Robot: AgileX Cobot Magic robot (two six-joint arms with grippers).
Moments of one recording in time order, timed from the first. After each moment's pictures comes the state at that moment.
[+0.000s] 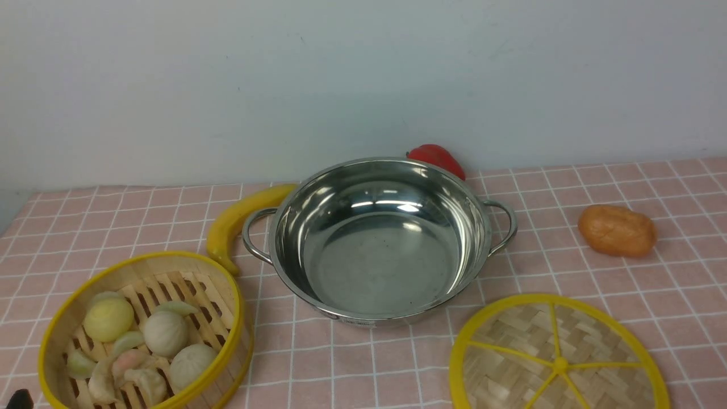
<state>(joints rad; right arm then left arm) -0.04 0.00 0.01 -0.21 0.32 0.36 0.04 0.00 0.01 0.26 0.24 -0.15</state>
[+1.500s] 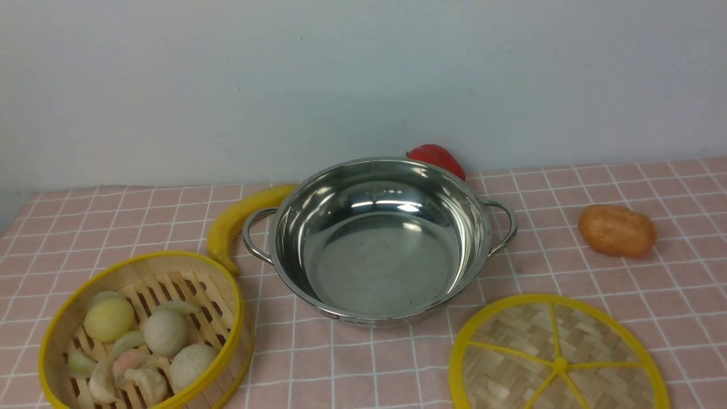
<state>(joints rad) -0.04 0.13 -0.25 0.27 -0.75 0.61 0.04 0.06 -0.55 0.11 -0.18 -0.36</state>
